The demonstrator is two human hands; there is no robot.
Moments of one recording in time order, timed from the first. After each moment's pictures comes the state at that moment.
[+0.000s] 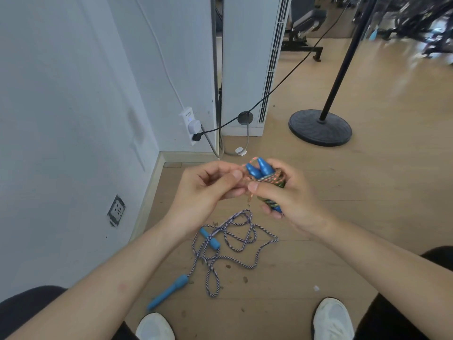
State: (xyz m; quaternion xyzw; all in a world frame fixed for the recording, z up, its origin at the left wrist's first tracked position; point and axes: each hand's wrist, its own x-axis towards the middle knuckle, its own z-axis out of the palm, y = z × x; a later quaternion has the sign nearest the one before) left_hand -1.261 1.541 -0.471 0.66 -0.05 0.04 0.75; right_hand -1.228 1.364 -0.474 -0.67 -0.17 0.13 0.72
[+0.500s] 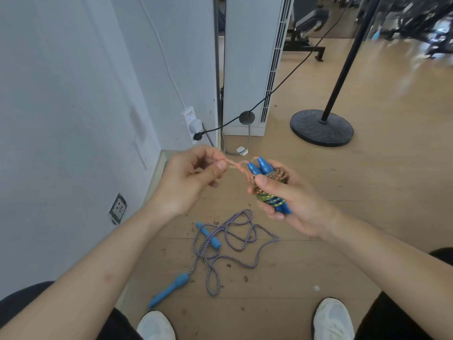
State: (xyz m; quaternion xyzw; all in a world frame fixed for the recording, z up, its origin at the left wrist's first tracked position) left_hand -1.246 1.575 -0.463 0.79 -0.08 0.10 0.60; right_hand -1.222 1.358 -0.477 -0.58 -0.18 0.26 0.75
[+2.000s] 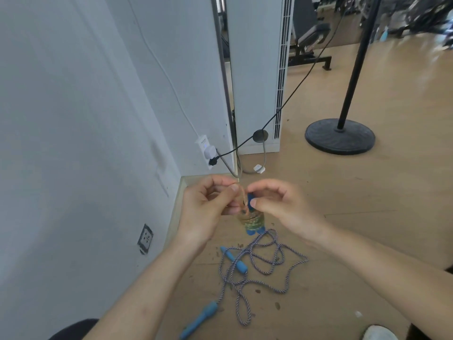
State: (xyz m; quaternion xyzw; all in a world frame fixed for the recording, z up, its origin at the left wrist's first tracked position) left_hand -1.247 1.563 -0.458 0.71 0.05 0.12 0.69; right_hand -1.205 1.390 -0.484 -0.69 -0.16 0.11 0.70
